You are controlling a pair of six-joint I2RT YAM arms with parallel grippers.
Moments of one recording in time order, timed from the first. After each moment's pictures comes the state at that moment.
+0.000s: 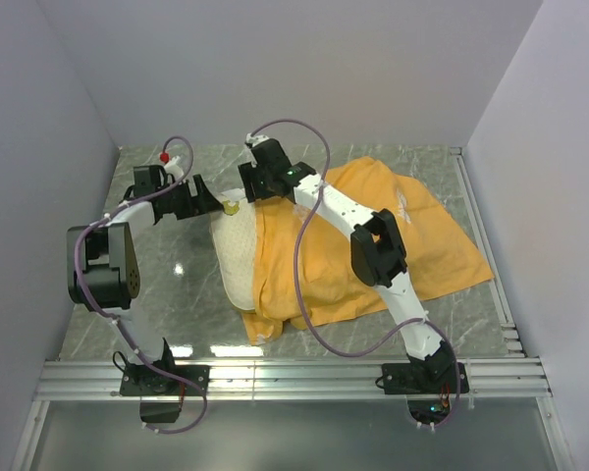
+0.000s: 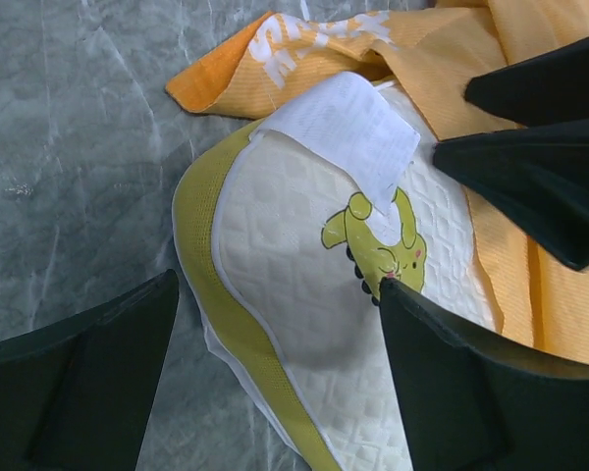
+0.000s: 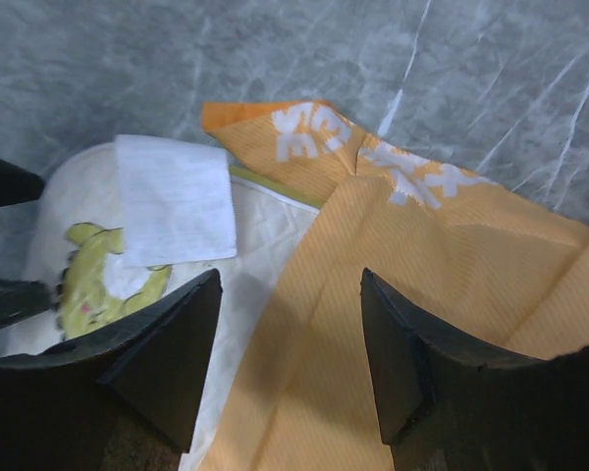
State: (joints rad) left arm 0.10 1.80 1.13 -0.09 0.70 -0.20; right arm 0.70 2.40 2.24 -0.52 0.04 0.24
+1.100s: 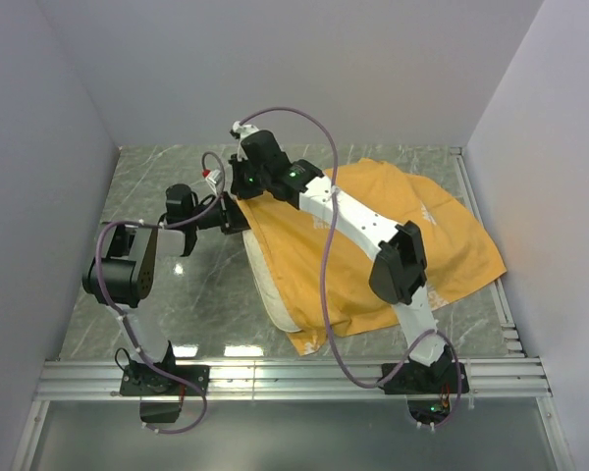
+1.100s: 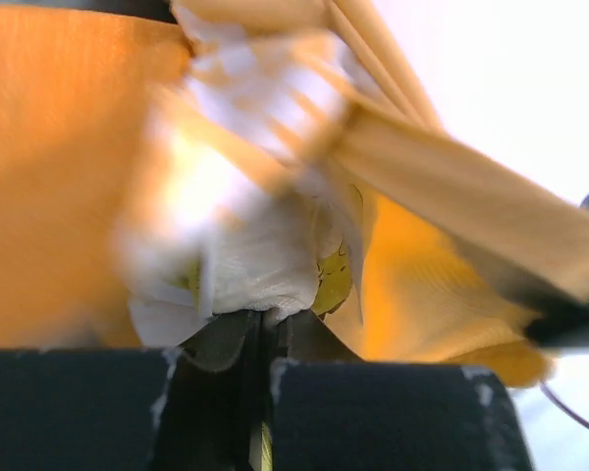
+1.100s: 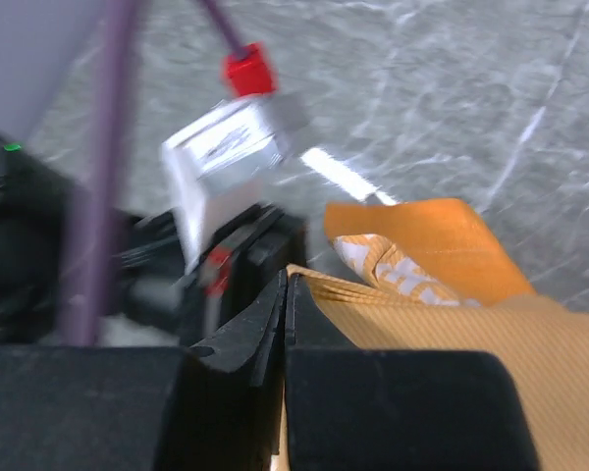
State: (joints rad) left arm -0.12 1.84 0.83 0.76 1.13 -0.92; right arm 0.81 2.18 2.15 -0.53 -0.04 0.35
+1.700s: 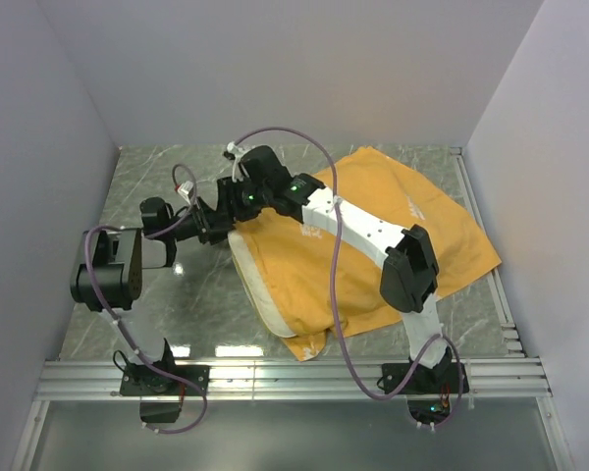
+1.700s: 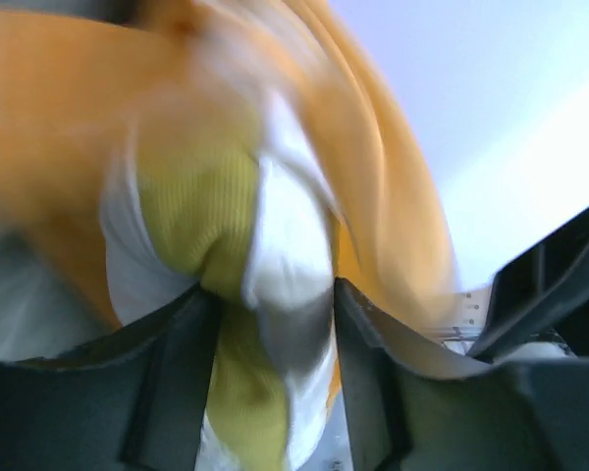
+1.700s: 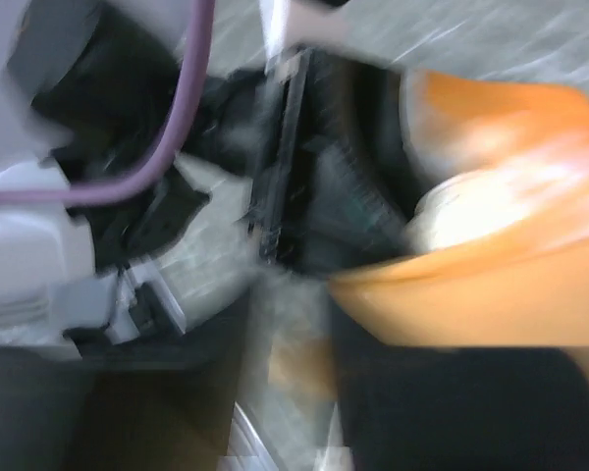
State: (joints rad) left arm 0.04 1.81 0.68 0.97 1.18 -1.15; right arm 0.85 2.04 1.94 -0.46 -0.30 0.50
